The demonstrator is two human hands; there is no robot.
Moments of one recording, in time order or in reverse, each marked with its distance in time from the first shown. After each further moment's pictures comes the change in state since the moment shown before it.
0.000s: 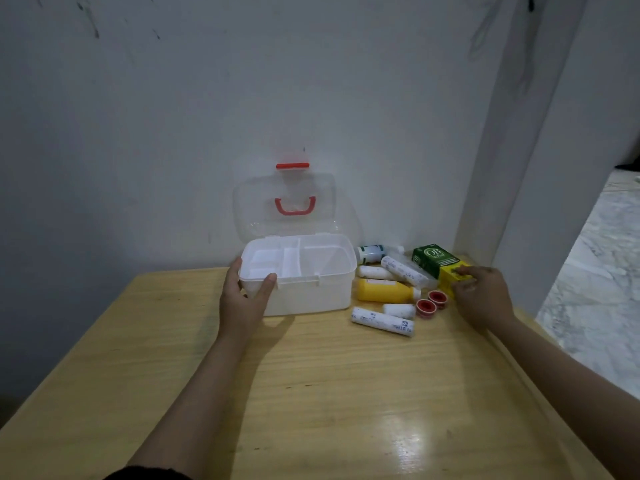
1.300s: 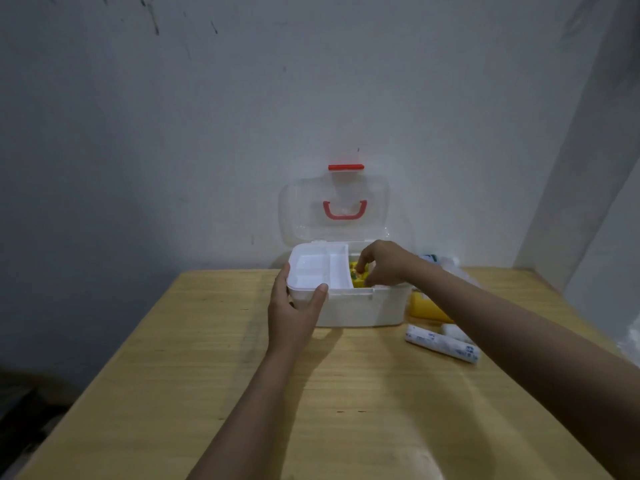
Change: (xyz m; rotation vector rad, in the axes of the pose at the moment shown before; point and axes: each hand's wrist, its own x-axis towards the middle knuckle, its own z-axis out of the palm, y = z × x) left_hand 0.002 -0.006 0.002 -0.011 0.019 0.004; right_hand 0.002 -0.231 0.085 -0.241 -0.729 -0.480
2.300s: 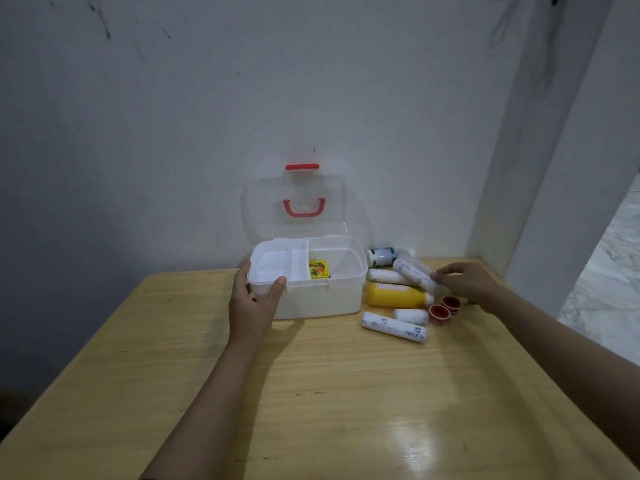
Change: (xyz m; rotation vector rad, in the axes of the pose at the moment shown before) left_hand -0.005 0.012 0.001 -0.022 0.027 0.023; right_hand -0.109 0.166 -0.009 0.576 0.321 0.504
